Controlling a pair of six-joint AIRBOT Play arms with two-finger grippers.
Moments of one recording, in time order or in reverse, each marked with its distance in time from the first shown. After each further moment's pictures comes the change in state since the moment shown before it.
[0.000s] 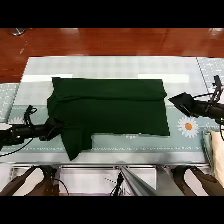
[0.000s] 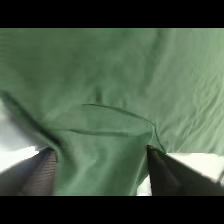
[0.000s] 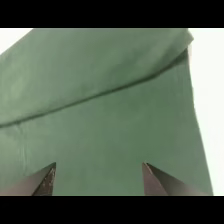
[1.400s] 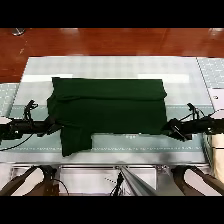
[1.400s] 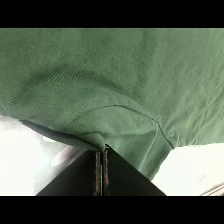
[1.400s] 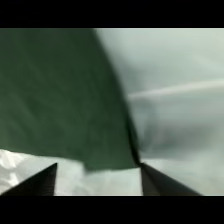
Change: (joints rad) left arm -0.032 -0.016 0.098 -0.014 -0.056 0.040; right arm -0.015 -0.256 -0.118 -0.262 0.192 0.068
